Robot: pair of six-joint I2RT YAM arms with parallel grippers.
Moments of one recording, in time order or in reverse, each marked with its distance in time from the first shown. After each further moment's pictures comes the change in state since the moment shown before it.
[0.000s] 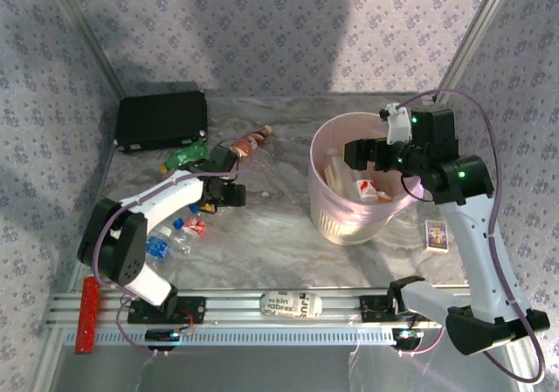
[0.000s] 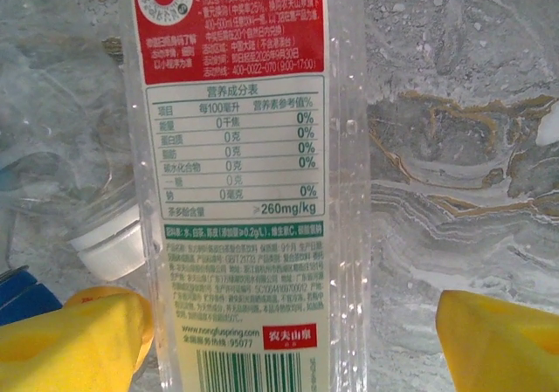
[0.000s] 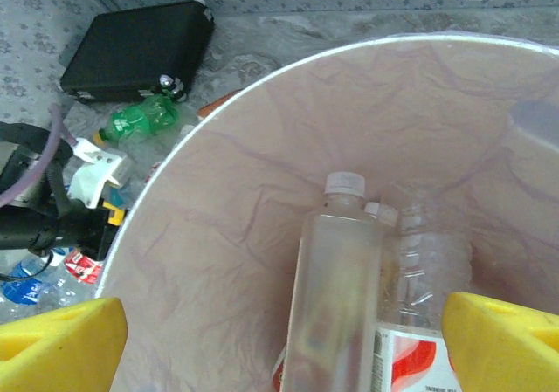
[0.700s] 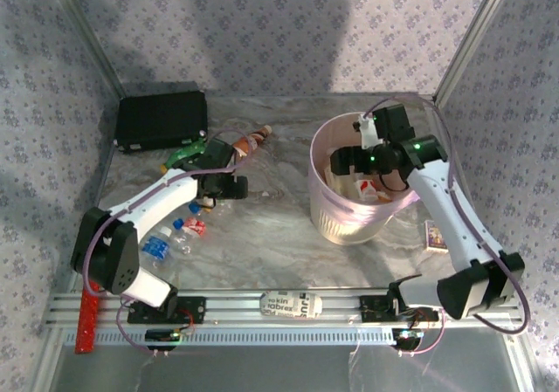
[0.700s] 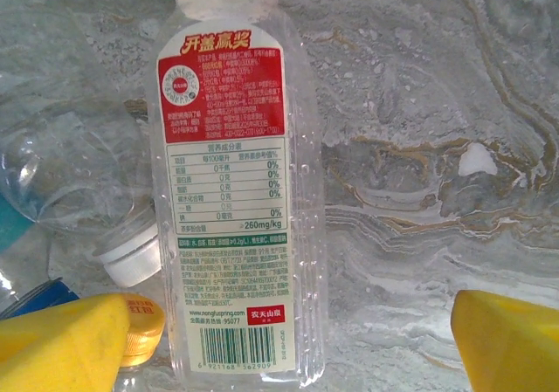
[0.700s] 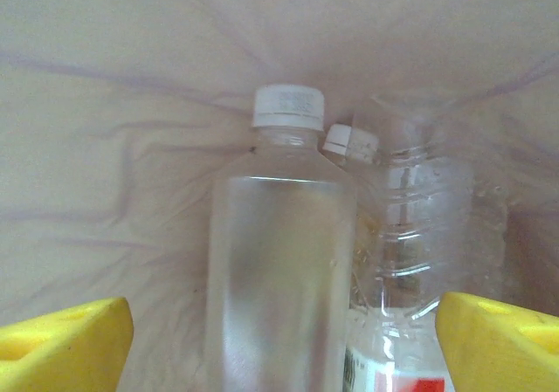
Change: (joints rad) left arm 0.000 -0.064 0.048 -0.027 -0.002 0.011; right arm 0.050 0.196 -0.086 -0.011 0.089 -0.013
